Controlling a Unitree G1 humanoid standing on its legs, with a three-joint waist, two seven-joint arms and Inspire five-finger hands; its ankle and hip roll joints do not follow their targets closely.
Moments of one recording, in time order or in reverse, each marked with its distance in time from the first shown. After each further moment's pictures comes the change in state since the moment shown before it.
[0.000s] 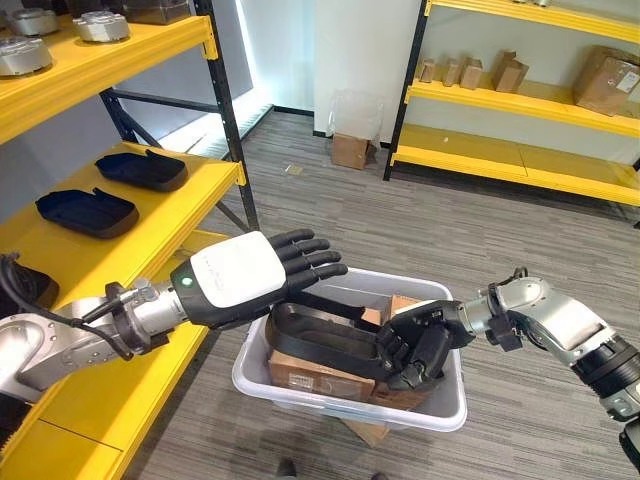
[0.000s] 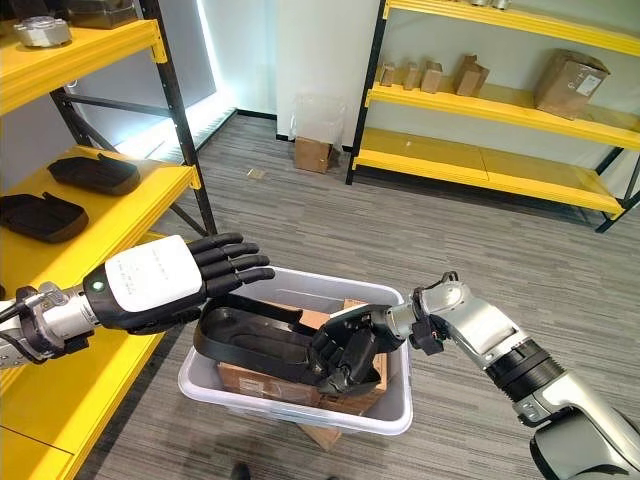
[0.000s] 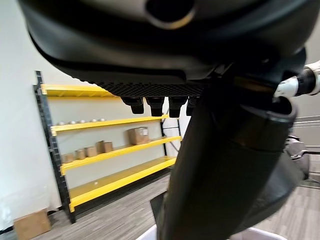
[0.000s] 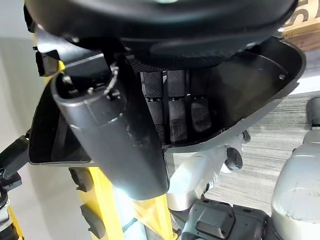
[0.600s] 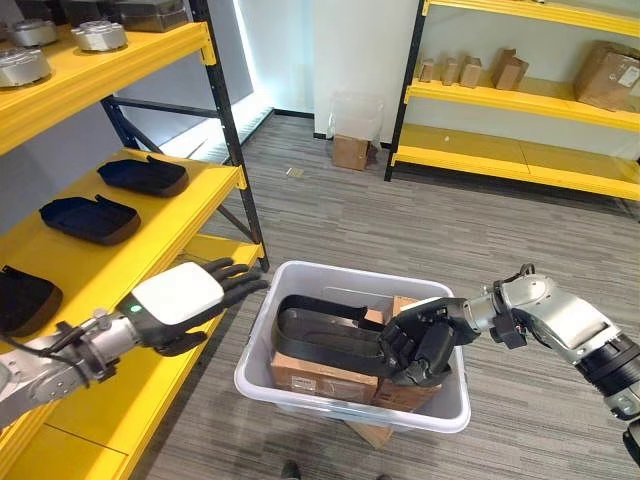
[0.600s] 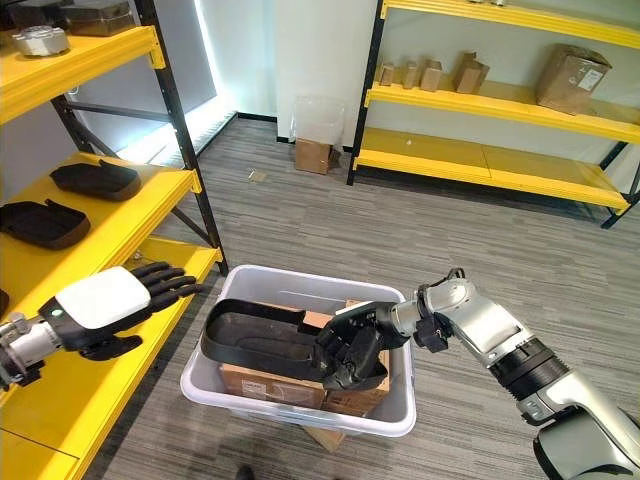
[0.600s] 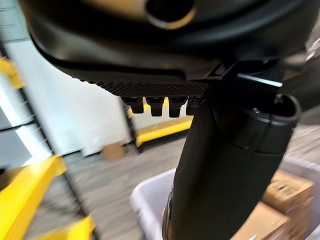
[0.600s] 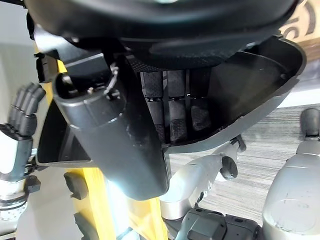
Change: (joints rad) left arm 0.248 0.030 0.065 0.348 0.228 0.083 0.167; right arm -0.001 -0.021 -0.006 0.008 -0.045 -0.019 0.004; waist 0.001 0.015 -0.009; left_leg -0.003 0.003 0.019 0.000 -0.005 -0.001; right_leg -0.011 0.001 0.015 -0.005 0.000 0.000
